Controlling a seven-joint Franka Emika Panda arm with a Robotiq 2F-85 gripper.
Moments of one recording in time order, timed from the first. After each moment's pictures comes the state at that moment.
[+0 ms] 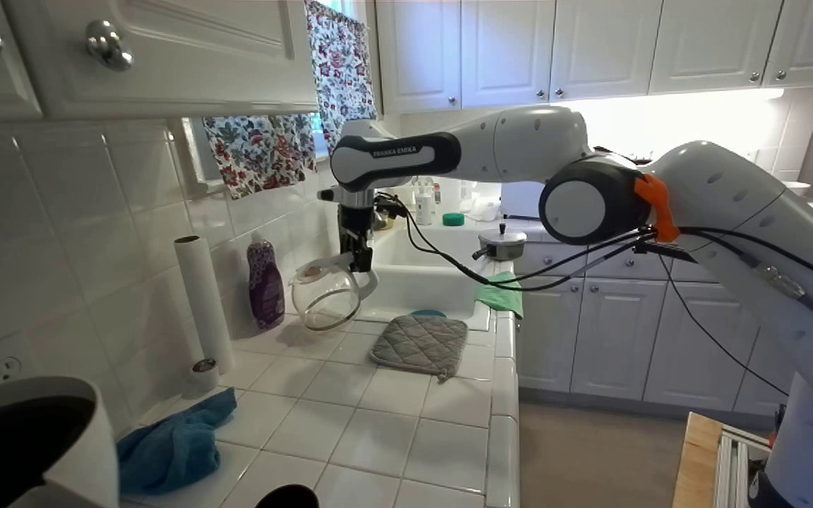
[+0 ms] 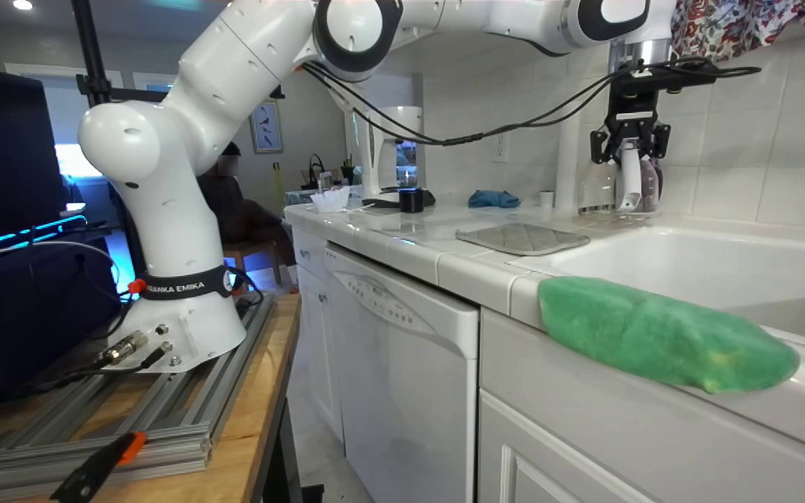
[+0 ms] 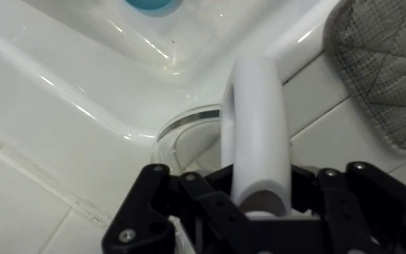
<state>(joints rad) -0.04 0.86 0.06 -0.81 0.03 1.79 -1.24</state>
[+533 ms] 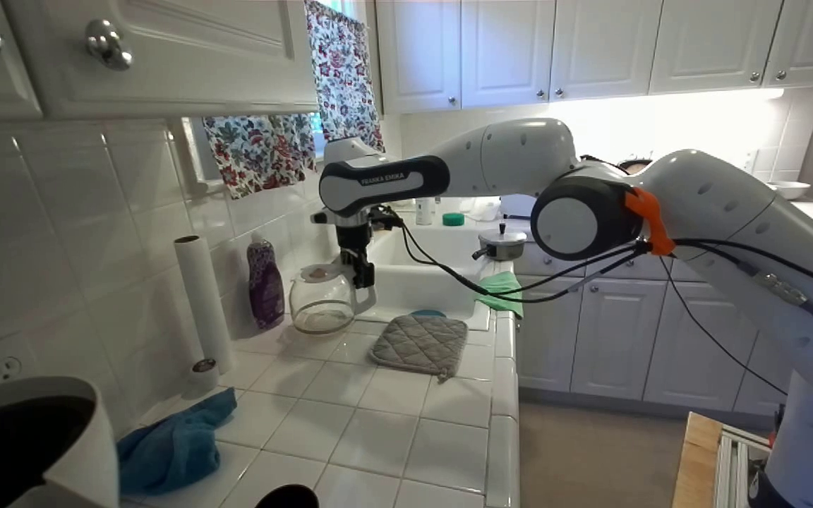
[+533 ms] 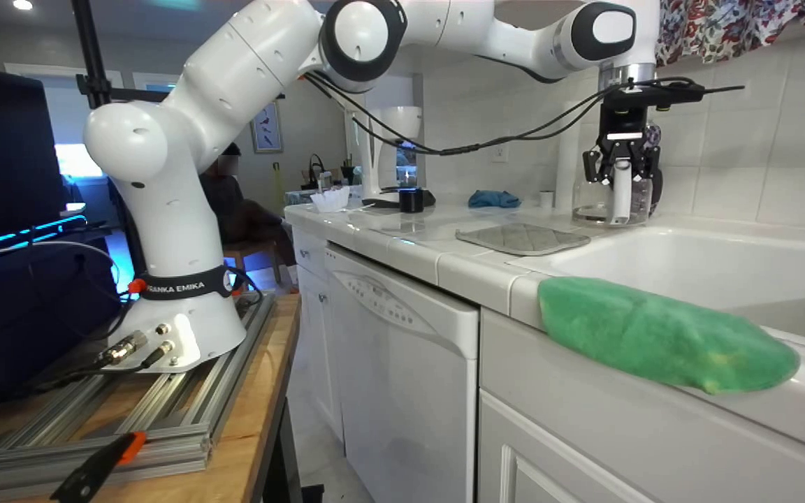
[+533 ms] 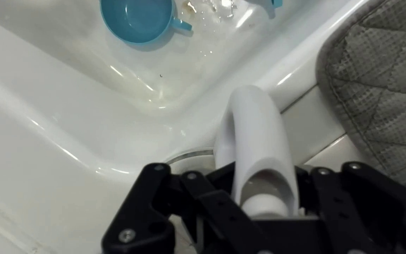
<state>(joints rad) 0.03 0.91 0.01 -0.81 -0.07 1.76 -1.23</state>
